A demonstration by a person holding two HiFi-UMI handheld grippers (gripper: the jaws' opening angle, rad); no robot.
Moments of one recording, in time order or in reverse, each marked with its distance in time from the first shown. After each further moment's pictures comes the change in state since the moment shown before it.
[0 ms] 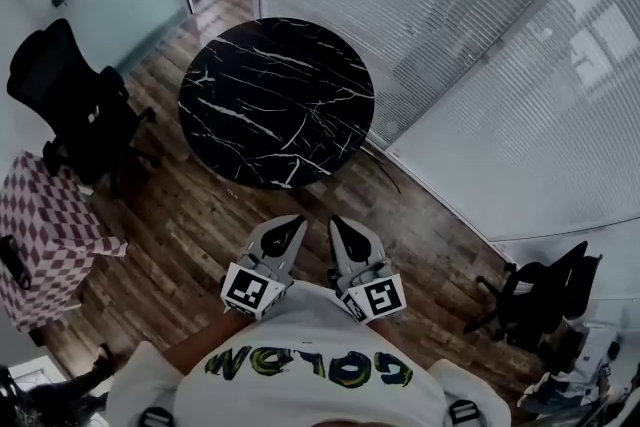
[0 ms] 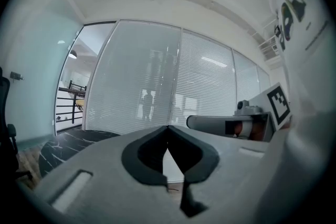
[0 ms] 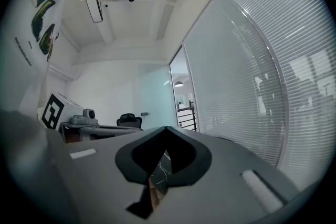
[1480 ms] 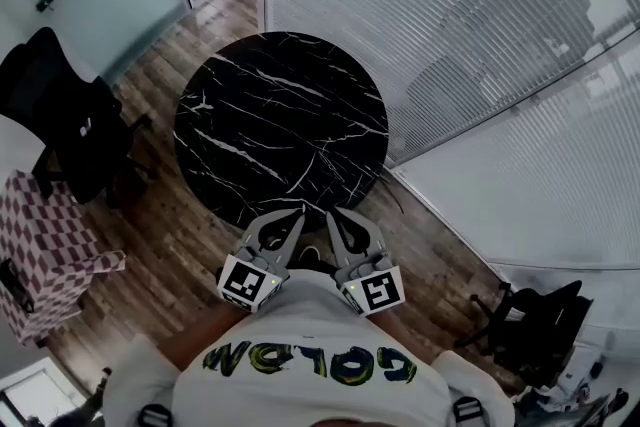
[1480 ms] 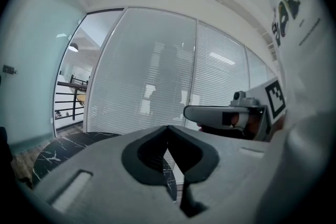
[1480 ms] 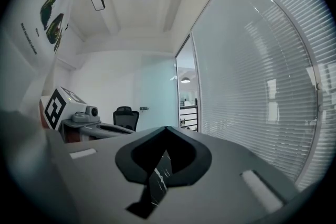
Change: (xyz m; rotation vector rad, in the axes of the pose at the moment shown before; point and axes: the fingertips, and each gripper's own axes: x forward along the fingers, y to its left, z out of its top) left arm 0.121 0.163 0.027 -0.026 0.024 0.008; right arm 0.192 -0.086 0.020 -0.100 0.052 0.073
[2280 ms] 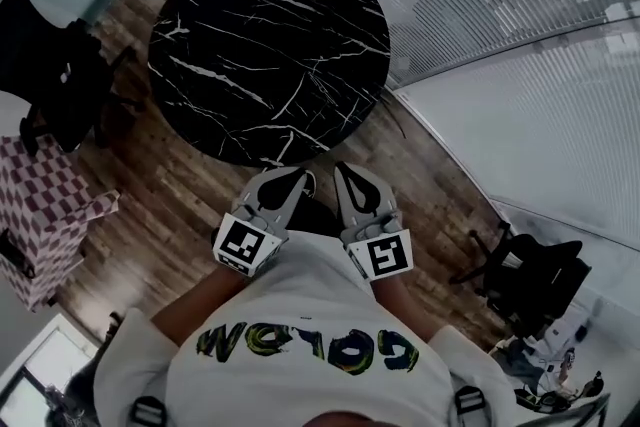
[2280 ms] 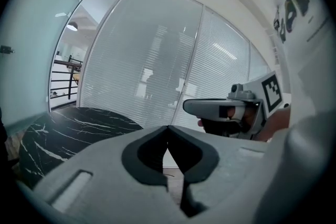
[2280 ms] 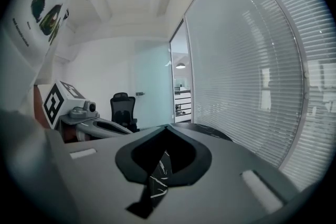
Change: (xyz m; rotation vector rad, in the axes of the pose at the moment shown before) left arm 0.024 -0.044 -0.078 -0.093 0.188 -0.056; right arm -0.042 -0.036 -0.065 0.035 0.169 -0.043
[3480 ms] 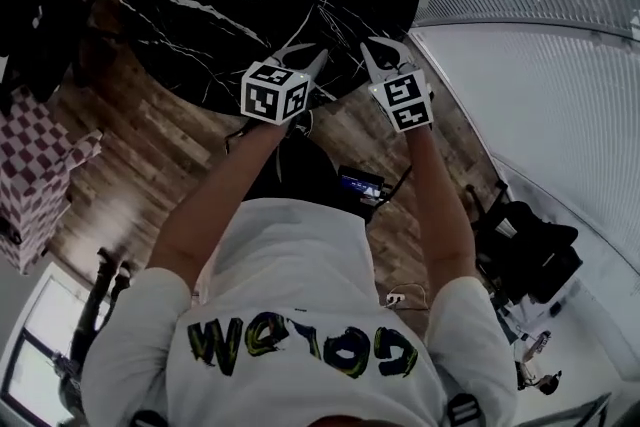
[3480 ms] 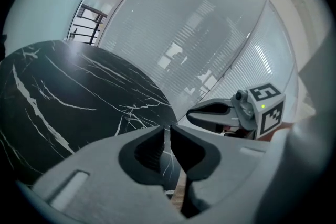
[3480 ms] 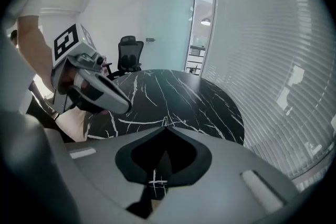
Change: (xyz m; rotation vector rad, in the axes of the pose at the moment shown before) left arm 0.171 0.135 -0.137 -0.424 0.235 0.070; right arm 0.148 -0.145 -0.210 -0.248 0.522 0.135
